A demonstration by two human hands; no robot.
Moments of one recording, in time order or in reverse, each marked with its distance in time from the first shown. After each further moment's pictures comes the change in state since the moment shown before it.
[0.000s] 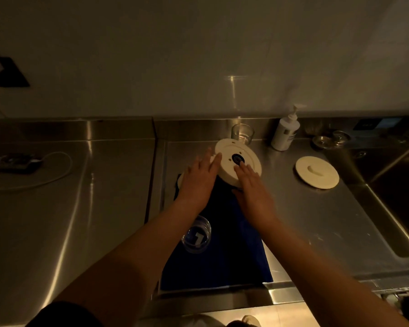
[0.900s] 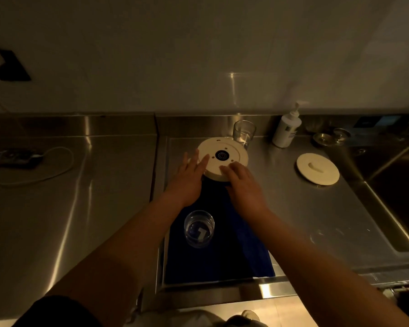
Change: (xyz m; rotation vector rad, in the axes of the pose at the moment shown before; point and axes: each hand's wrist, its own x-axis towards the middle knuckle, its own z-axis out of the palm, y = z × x) left_hand -0.008 -0.048 0.014 -0.097 -0.157 -0.002; right_hand 0.005 -0.030 0.007 -0.088 0.041 -0.106
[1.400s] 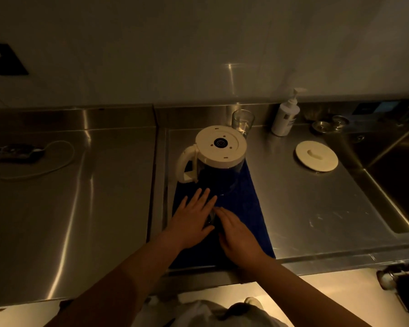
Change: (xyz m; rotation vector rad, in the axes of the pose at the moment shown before) left_hand -0.085 0.015 0.066 0.130 -0.169 0.160; right_hand -0.120 -0.019 0.058 0.285 -0.217 -0.007
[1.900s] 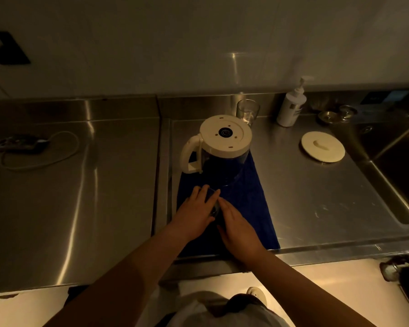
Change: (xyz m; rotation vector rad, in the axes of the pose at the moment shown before) left_hand -0.002 0.003 0.010 -0.100 0.021 -0.052; right_hand -0.004 -0.011 0.012 0.056 0.013 0.066
